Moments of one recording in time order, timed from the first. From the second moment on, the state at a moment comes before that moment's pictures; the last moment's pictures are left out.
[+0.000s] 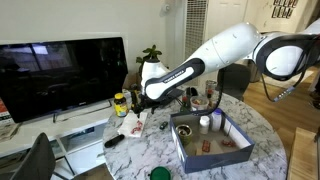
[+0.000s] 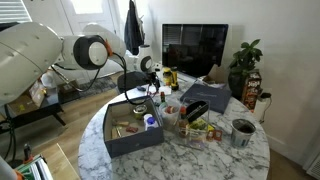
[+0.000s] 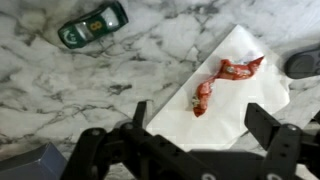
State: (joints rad) arm 0.29 1.09 -0.01 -1.07 0.02 2.40 0.48
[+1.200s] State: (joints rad) arm 0.31 1.27 0.04 -0.86 0.03 2.45 0.47
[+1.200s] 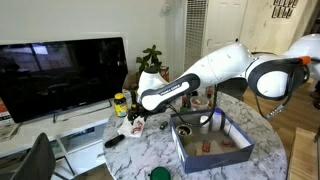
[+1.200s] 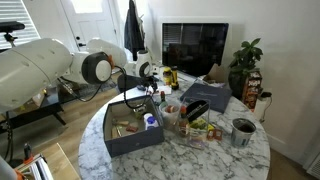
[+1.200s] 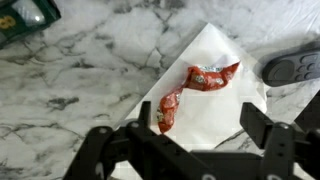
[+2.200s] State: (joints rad) arm 0.24 1.36 0.10 -0.75 0.11 2.38 0.40
